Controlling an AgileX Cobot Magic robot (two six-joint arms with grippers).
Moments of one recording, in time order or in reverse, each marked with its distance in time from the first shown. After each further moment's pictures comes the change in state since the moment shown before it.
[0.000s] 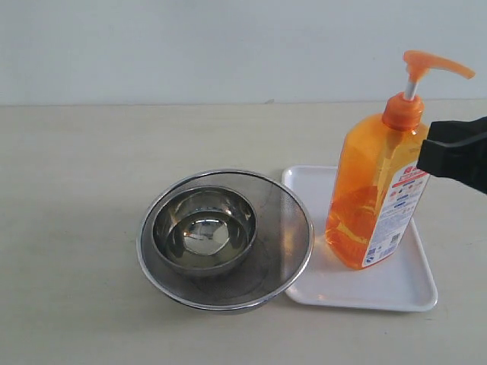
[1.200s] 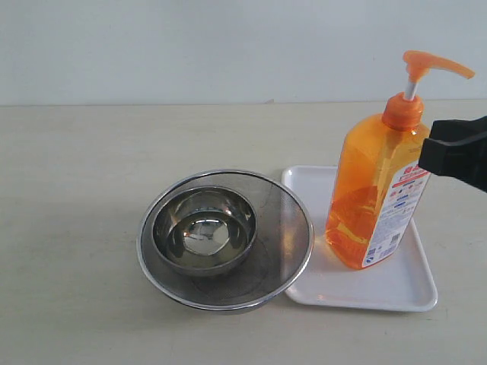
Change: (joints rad) left arm 0.000 0.000 0.000 -0.356 0.033 0.512; right arm 0.000 0.000 0.000 0.000 0.009 0.000
